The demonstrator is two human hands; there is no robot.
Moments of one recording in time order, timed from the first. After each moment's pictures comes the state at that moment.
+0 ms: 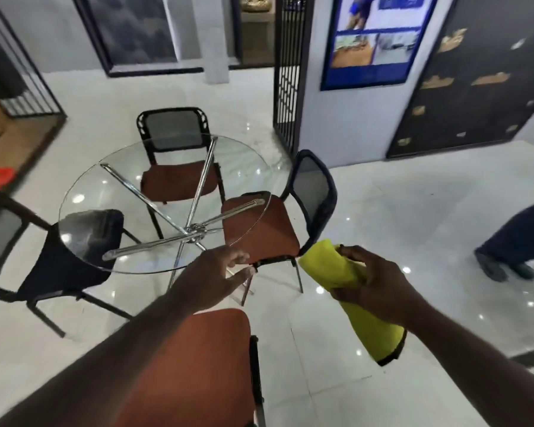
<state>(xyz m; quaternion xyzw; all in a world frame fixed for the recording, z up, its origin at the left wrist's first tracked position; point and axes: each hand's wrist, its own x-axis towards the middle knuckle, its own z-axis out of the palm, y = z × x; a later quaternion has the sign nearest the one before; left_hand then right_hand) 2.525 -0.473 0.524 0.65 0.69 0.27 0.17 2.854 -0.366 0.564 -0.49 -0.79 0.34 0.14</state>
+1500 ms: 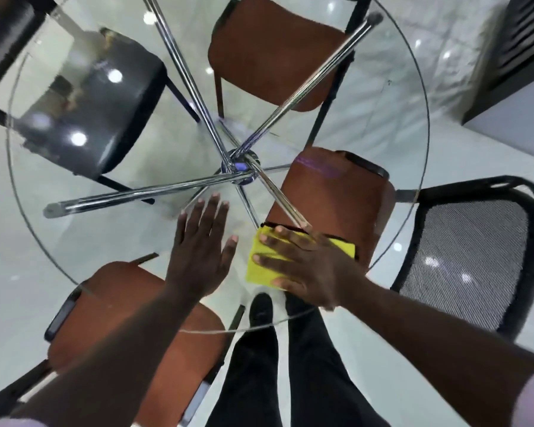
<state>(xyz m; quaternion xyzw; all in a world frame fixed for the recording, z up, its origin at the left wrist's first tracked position) 2.289 -0.179 0.263 0.32 0.94 0.09 0.06 2.421 0.073 0.265 0.21 -0.97 0.11 -0.06</state>
